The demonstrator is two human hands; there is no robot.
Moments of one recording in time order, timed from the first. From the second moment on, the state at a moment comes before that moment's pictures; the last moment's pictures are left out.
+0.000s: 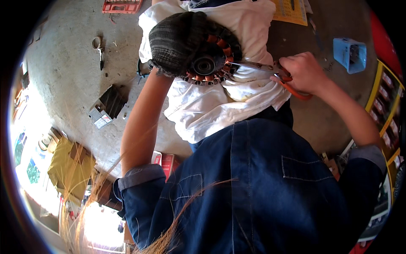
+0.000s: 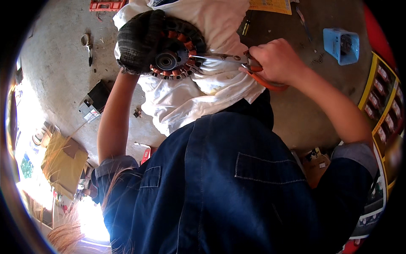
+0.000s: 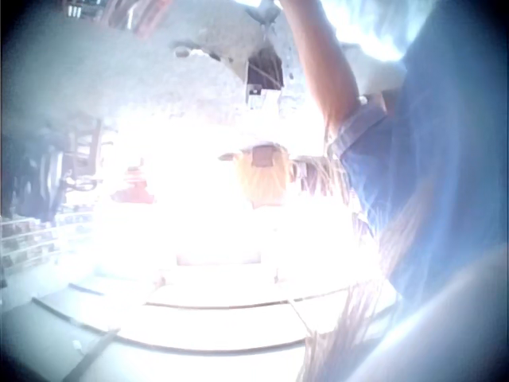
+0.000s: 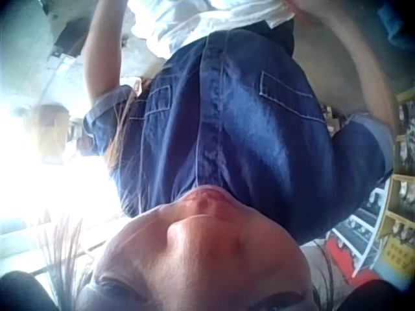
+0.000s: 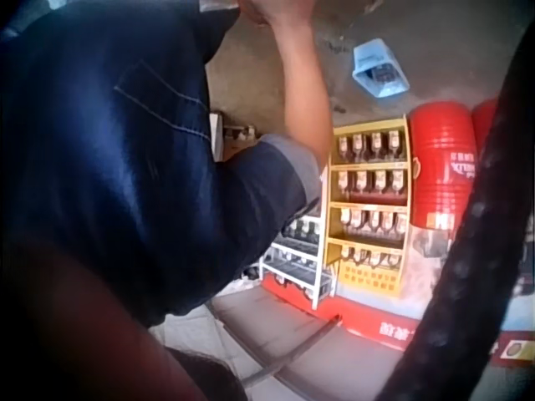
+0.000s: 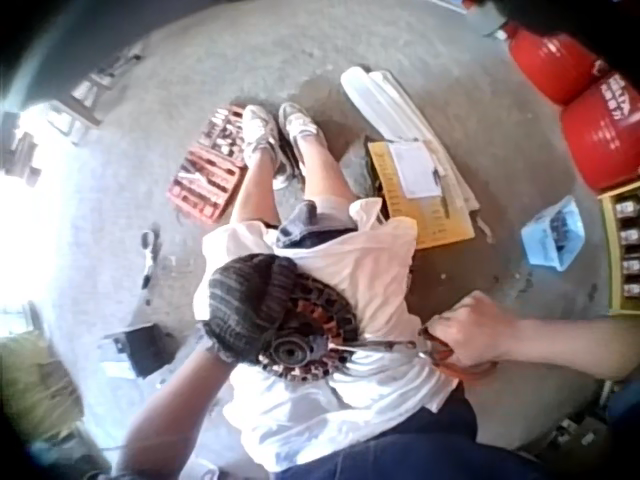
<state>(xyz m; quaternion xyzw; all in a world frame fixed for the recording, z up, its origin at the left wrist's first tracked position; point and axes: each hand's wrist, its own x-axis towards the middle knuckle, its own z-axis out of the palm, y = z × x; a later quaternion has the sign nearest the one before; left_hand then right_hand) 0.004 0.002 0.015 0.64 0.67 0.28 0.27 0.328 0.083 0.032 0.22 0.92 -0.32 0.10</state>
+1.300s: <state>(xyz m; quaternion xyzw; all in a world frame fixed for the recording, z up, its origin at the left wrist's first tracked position) 0.010 0.001 0.004 0.61 0.71 0.25 0.23 0.298 0.073 0.099 0.30 0.87 -0.30 0.24</state>
